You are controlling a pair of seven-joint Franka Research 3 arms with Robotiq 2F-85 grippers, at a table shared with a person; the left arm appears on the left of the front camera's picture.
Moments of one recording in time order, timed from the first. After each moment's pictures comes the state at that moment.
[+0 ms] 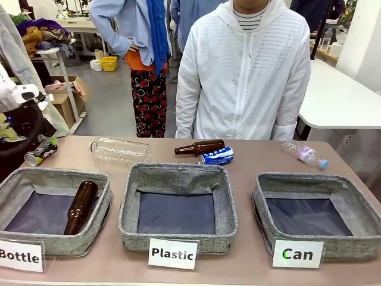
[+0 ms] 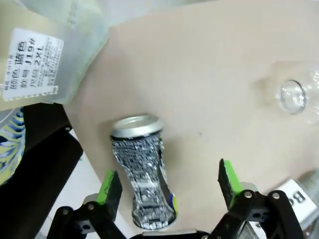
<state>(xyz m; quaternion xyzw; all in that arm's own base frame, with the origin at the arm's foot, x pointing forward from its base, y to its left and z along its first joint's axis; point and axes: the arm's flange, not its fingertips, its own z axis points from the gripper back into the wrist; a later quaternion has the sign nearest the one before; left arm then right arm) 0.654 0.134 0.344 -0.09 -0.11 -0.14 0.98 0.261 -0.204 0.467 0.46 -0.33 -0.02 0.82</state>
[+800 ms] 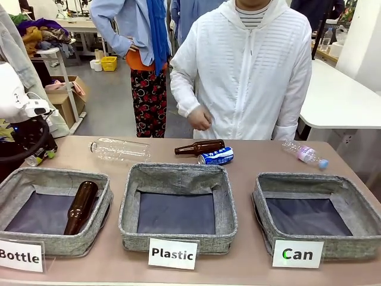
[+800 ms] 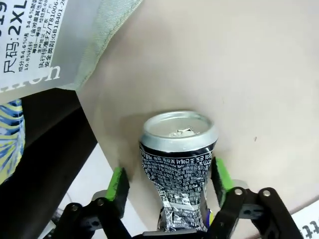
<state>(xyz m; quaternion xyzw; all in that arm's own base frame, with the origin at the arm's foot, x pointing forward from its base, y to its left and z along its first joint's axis) 0.665 0.134 0.304 -0.01 -0.05 -0.13 0.99 0.261 -0.204 0.467 0.46 -0.33 -0.02 0.82</state>
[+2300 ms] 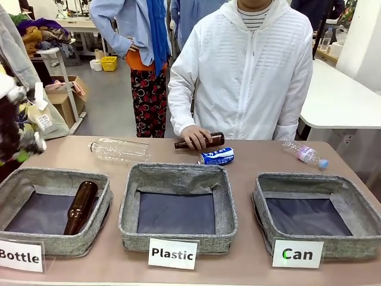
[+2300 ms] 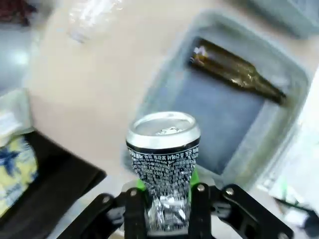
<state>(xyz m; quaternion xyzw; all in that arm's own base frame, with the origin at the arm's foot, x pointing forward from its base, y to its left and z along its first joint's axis) 0.401 0.020 0.482 0.01 -0.11 -0.54 0.83 0.260 -0.205 0.467 0.46 -0.33 -0.02 0.82</state>
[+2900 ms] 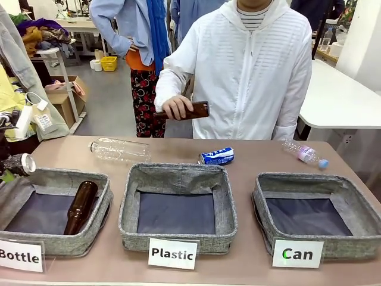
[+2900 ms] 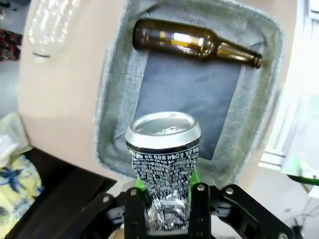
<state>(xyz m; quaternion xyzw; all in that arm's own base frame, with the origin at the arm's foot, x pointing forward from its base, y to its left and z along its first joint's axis) 0.356 0.017 0.464 0.03 -0.11 -0.61 0.78 0.260 -0.205 0.467 0.46 -0.33 -0.02 0.82</state>
